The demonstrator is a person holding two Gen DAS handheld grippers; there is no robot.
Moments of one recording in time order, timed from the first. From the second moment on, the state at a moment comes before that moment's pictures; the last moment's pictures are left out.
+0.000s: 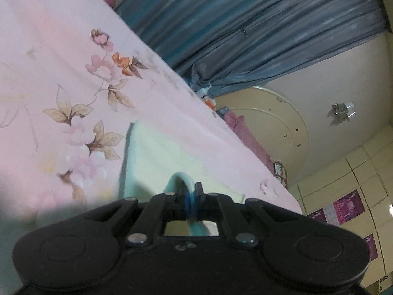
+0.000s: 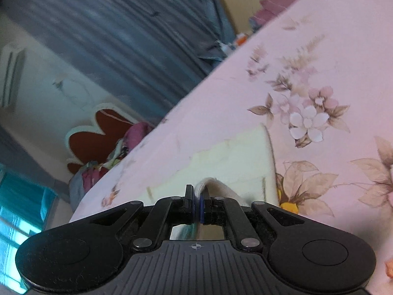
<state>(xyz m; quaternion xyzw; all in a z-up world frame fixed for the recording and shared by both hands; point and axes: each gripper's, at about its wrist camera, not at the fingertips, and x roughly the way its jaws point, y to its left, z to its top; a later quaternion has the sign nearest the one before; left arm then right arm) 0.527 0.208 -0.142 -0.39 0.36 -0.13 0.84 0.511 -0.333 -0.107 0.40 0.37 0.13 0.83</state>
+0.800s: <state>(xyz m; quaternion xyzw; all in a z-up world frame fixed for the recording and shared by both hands) 0.583 0.166 -0.153 -0.13 0.39 -0.16 0.90 0.564 -0.287 -0.134 0.16 0.40 0.10 0.90</state>
